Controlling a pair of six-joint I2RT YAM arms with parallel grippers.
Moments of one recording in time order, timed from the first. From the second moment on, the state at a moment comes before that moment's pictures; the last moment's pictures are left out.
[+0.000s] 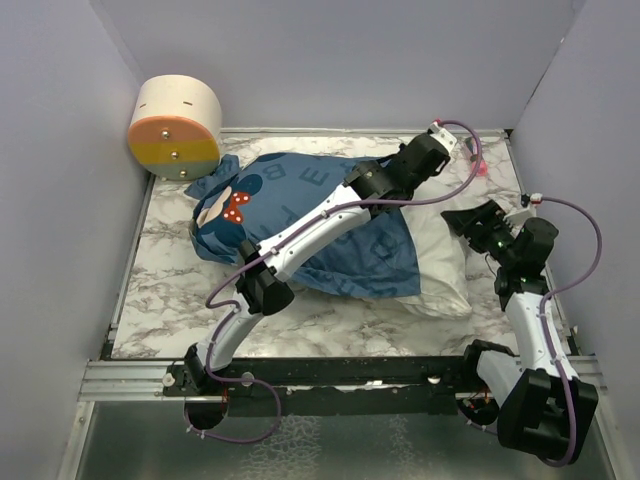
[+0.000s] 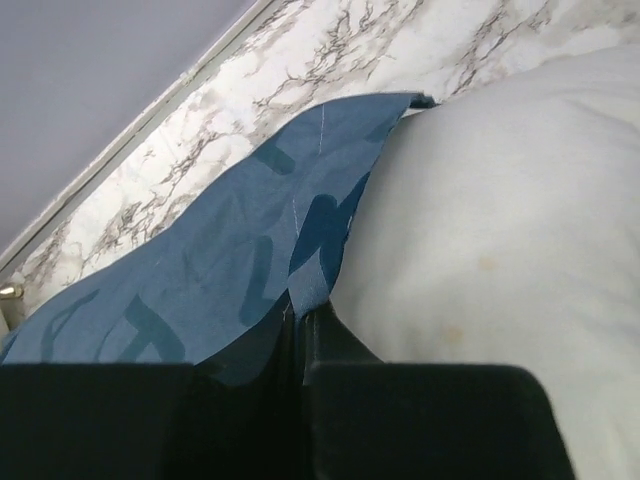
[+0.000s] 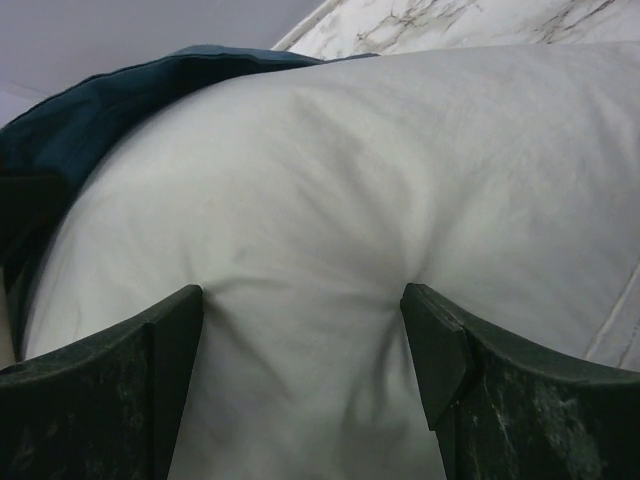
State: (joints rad) left arm -1.00 2.29 2.59 -0.95 -0.54 0.04; right arm -0.26 0.91 0.48 0.17 -0.60 0.73
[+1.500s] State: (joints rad) left arm -0.79 2.23 2.21 0.05 0.55 -0.84; right arm 0.30 1.38 0.30 1.18 -0.36 1.01
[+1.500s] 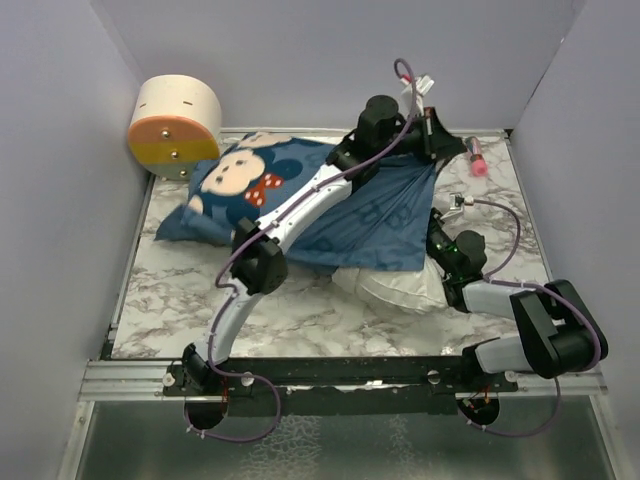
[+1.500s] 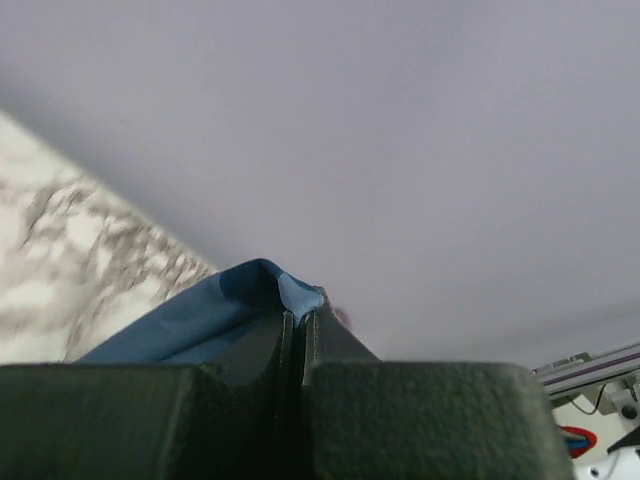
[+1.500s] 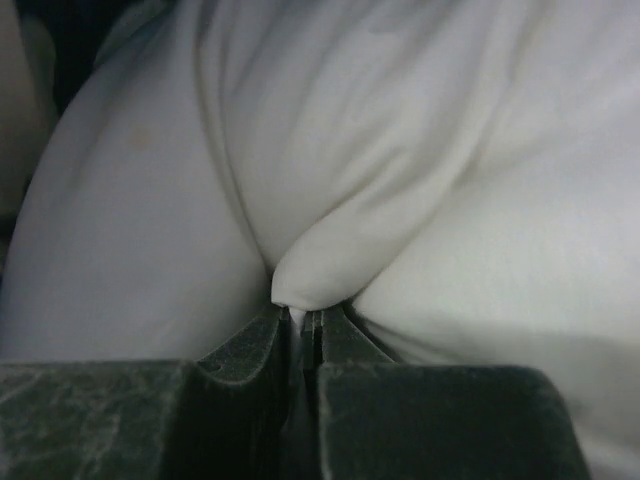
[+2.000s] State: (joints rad) left arm -0.94 2.57 2.96 -0.64 0.57 -0.61; right arm 0.36 1.08 0.25 0.81 -0.27 0.89
